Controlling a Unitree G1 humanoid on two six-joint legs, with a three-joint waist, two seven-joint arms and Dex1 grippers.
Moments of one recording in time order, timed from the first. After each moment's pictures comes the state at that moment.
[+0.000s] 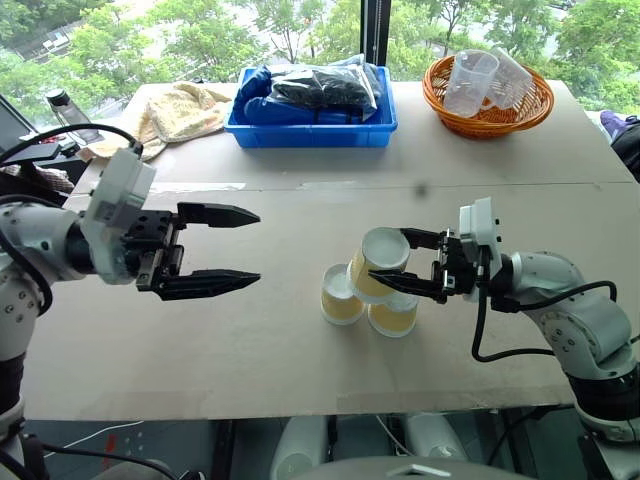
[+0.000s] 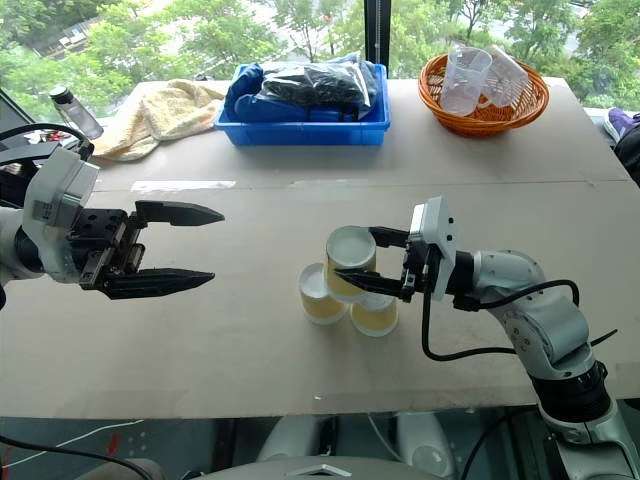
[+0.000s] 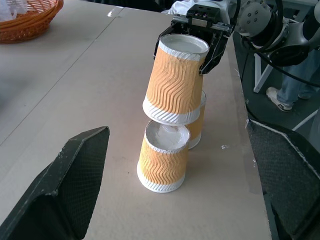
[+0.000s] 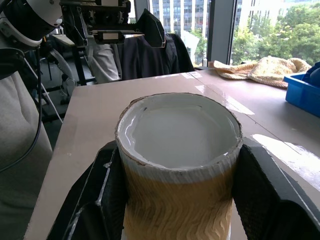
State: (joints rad) left arm -0.26 1.09 0.37 -0.30 -0.87 0.66 -1.37; right arm -0.33 -0.53 0.11 -0.49 0.64 0.50 0.89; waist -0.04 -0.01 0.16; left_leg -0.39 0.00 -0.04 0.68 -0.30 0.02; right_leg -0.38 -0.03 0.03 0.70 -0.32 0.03
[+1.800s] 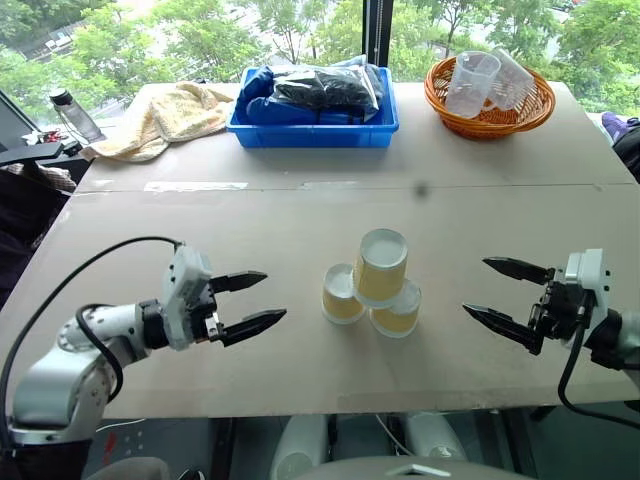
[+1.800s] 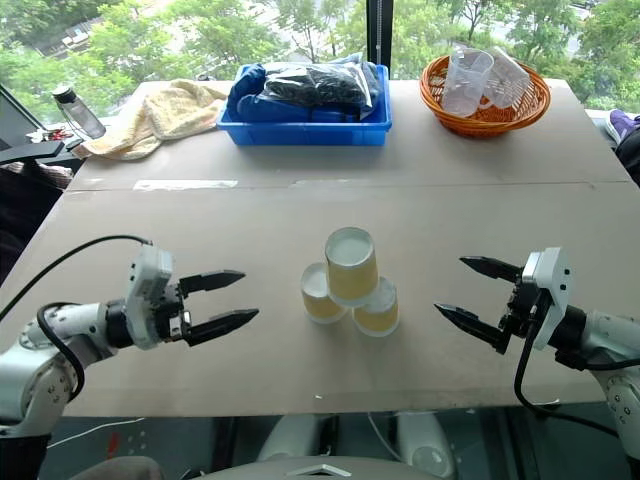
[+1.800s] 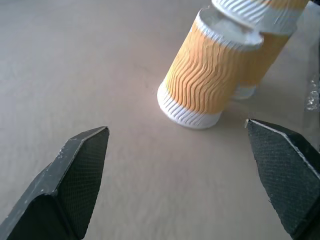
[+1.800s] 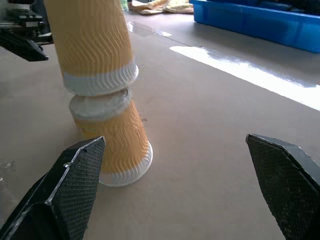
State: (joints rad) left arm 0.13 0.73 0.26 -0.31 -0.56 0.42 -1.02; right arm 0.18 -0.66 -0.29 -0.37 0.62 0.28 0.99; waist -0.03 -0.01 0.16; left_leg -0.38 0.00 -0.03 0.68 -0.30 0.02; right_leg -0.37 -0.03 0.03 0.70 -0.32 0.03
